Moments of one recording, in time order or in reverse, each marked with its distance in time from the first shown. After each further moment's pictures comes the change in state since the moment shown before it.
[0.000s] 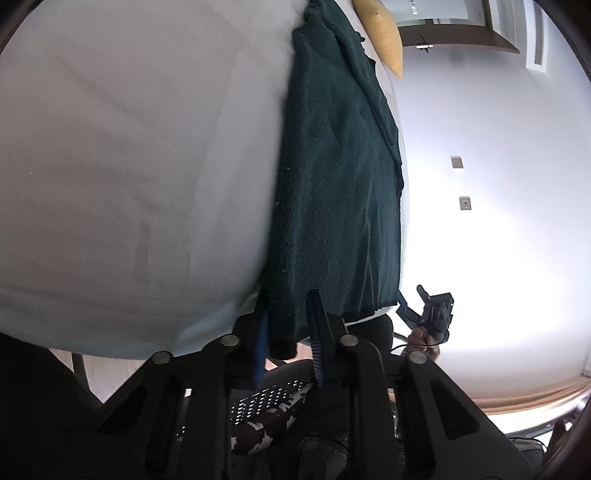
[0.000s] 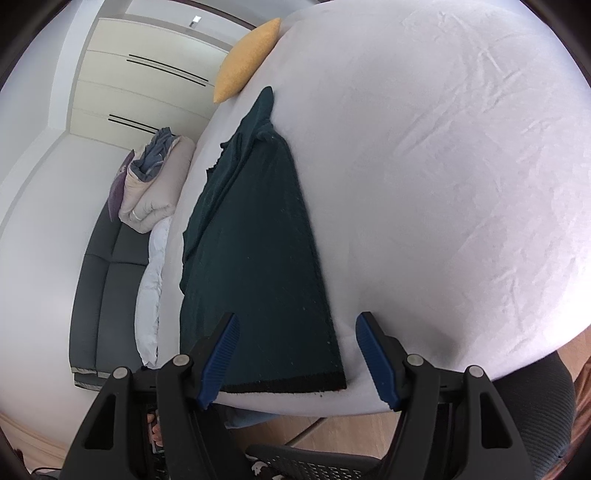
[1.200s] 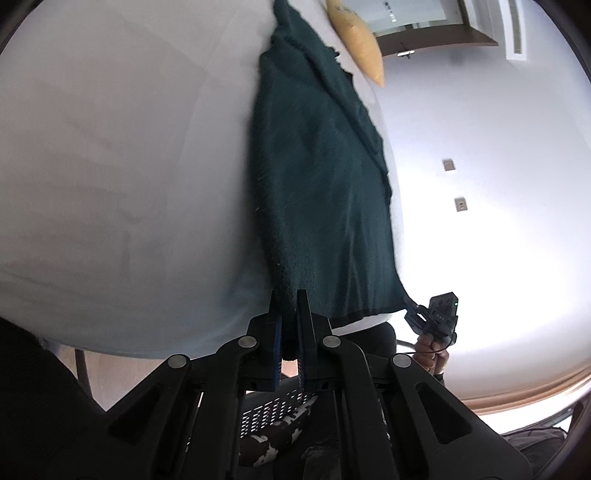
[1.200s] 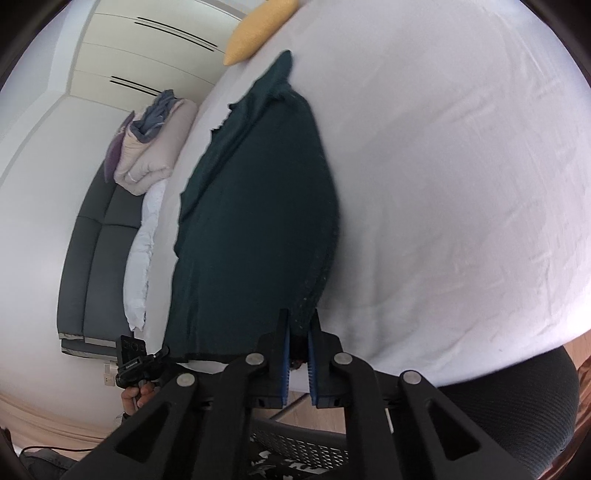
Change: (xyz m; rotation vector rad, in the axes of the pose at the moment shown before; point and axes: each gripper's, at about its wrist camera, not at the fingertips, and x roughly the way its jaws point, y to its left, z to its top) left arm -0.010 -0.024 -0.005 0.088 -0.095 -0.006; right arm 0.014 0.023 -0.011 -0.085 0.108 -0.025
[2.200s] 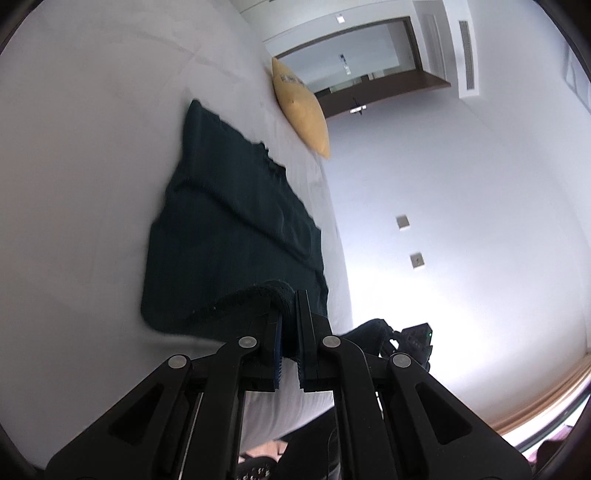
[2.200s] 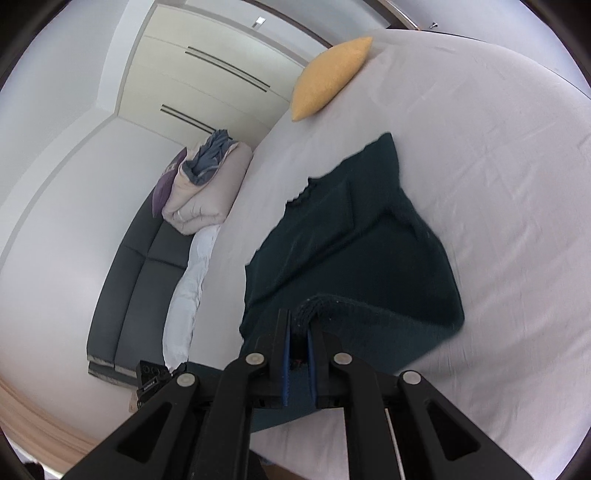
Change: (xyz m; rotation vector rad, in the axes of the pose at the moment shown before) left arm -0.028 -0.083 0.138 0.057 -0.238 -0.152; right arm 0.012 0.094 0.127 -0.074 -0.177 0.160
